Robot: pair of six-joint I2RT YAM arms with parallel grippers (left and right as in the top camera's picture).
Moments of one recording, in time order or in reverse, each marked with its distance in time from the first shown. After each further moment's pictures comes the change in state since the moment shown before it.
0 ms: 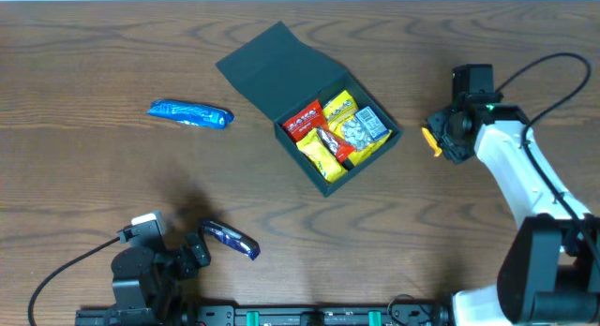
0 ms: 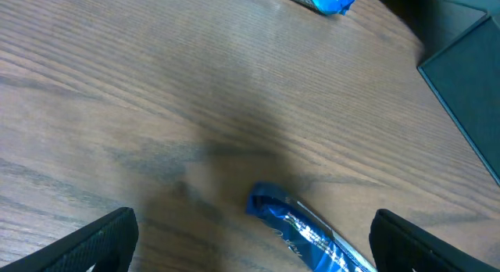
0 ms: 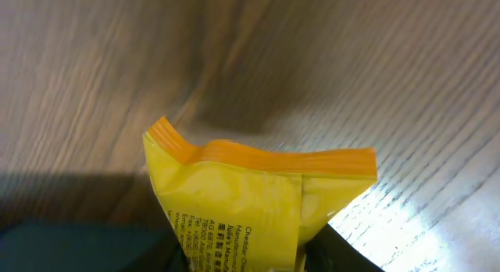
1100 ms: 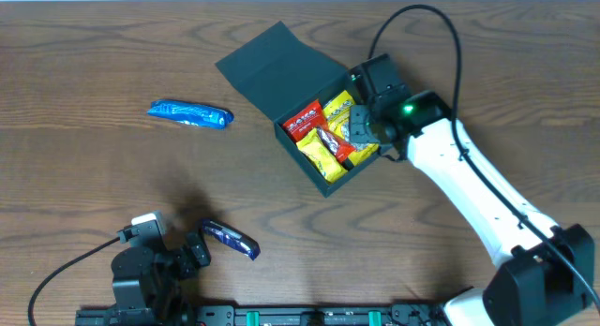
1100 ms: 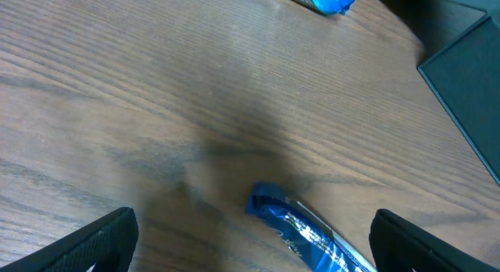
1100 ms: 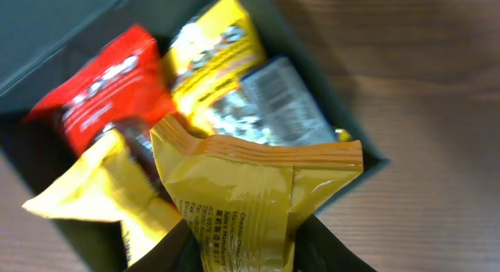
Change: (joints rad) left arm 0.000 0.000 0.000 0.000 0.000 0.000; right arm 0.462 -0.005 0.221 -0.158 0.048 -0.589
